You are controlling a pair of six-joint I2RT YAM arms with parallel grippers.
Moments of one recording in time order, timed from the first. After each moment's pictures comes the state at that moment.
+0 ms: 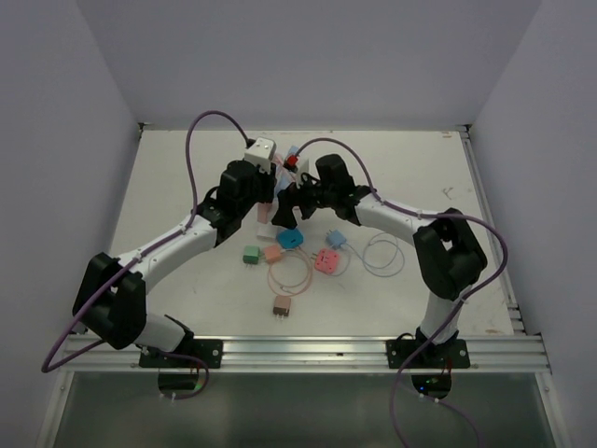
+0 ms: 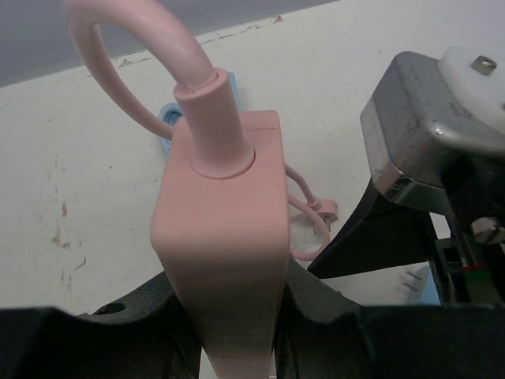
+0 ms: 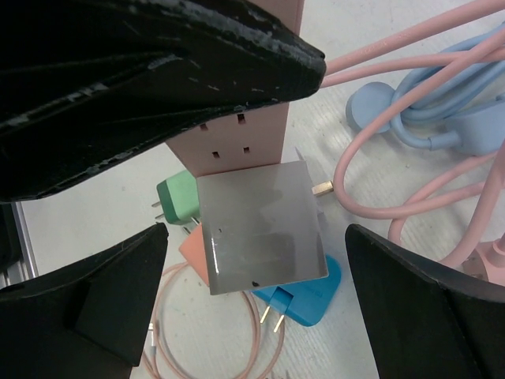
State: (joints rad) left arm -0.55 1.43 0.99 0.11 -0.19 -0.10; right arm 0.62 1.82 1.25 0.02 -0.54 0.07
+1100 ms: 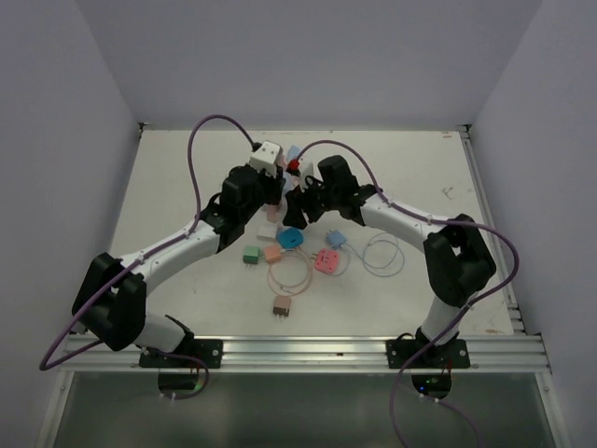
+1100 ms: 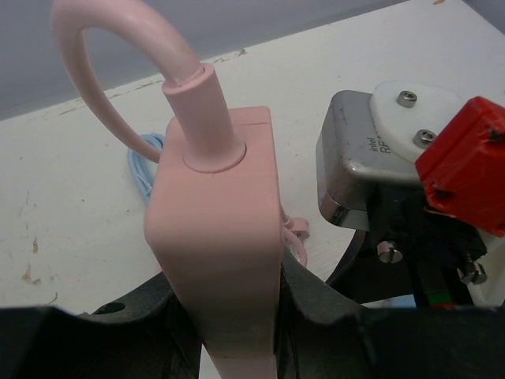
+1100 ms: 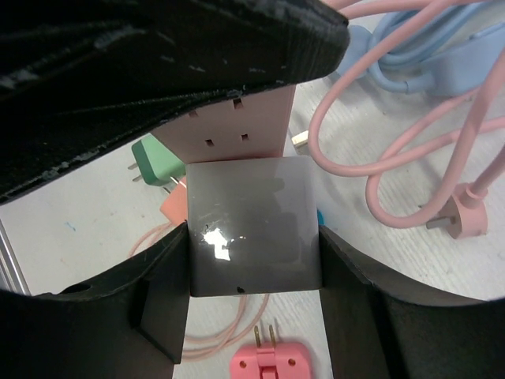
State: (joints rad) left arm -0.58 1.43 0.94 0.24 -0.18 -0.07; right arm 0.62 1.78 1.25 -0.15 -0.46 -0.02
